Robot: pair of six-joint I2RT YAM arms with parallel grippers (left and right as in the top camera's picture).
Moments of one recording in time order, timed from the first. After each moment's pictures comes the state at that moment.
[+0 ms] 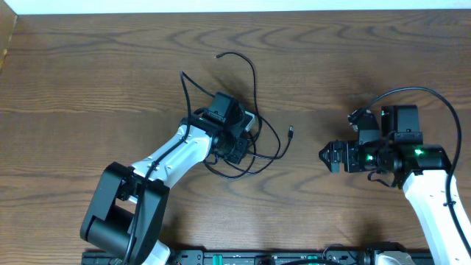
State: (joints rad) left arm -0.46 1.72 0.98 -0.56 0.31 0.01; right arm 0.03 1.18 0.83 -0.85 -0.39 0.01
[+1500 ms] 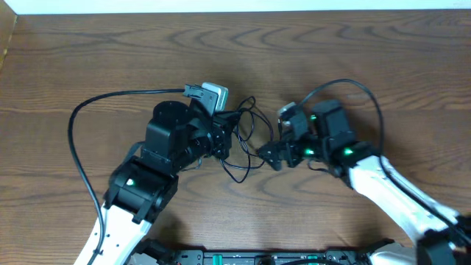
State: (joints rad) left arm -0.46 1.00 0.98 -0.48 0.28 -0.27; right arm 0.45 1.46 0.73 -0.12 -0.58 0.18
